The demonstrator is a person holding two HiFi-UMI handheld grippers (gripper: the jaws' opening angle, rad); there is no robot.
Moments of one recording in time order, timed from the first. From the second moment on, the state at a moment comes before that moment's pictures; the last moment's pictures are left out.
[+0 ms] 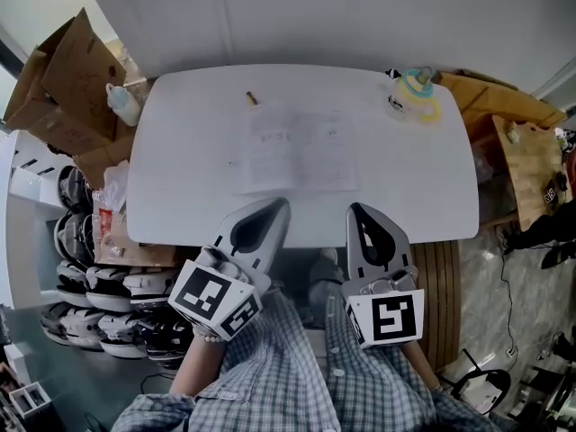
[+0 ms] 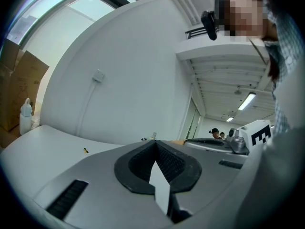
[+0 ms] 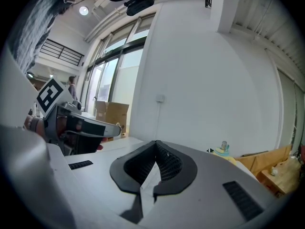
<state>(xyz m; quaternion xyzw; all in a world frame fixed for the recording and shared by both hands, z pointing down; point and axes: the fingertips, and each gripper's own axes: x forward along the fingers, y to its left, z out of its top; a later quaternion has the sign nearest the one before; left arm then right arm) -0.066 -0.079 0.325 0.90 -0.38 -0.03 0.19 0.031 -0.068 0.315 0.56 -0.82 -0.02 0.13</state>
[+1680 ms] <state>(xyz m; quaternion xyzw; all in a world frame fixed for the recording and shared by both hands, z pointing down) -0.084 -0.149 0.469 0.74 -0.42 -0.14 0.51 0.078 -0.123 0.335 0.52 -0.84 0.01 0.16</state>
